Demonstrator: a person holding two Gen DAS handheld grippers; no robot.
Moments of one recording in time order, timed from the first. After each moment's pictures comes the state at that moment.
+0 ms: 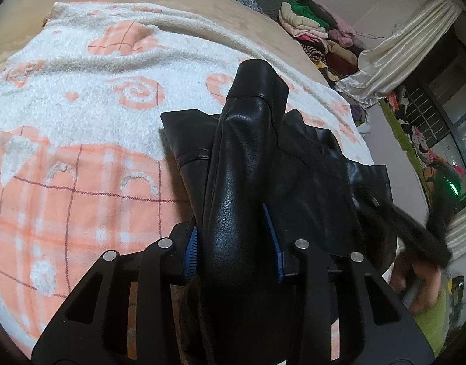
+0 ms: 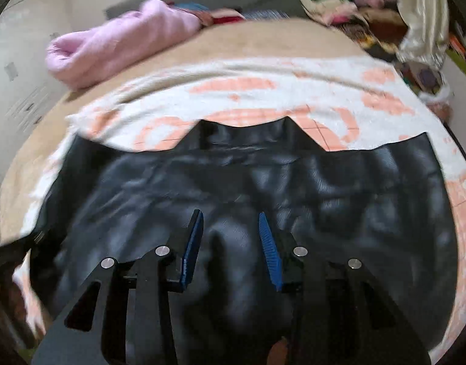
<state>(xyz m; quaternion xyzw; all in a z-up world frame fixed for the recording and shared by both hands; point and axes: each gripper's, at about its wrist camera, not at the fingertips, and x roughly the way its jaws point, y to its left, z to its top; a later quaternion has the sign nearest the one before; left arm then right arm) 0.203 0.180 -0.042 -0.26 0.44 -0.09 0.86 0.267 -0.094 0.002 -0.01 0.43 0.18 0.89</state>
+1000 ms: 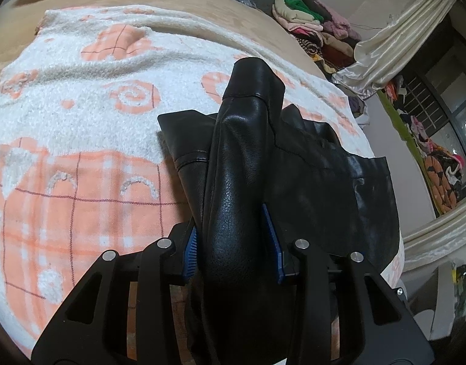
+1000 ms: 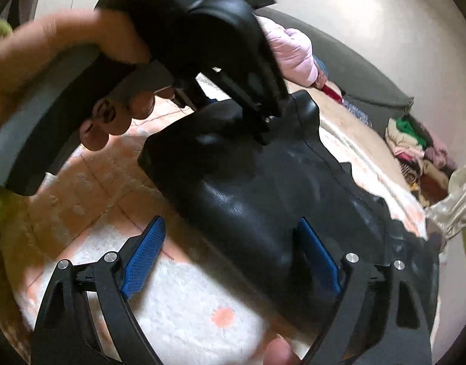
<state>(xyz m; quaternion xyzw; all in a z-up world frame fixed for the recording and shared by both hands) 0.207 0.180 -0.042 -0.24 0.45 -0.10 0.86 0.081 0.045 -0.048 -0.31 0.25 0.31 0.86</state>
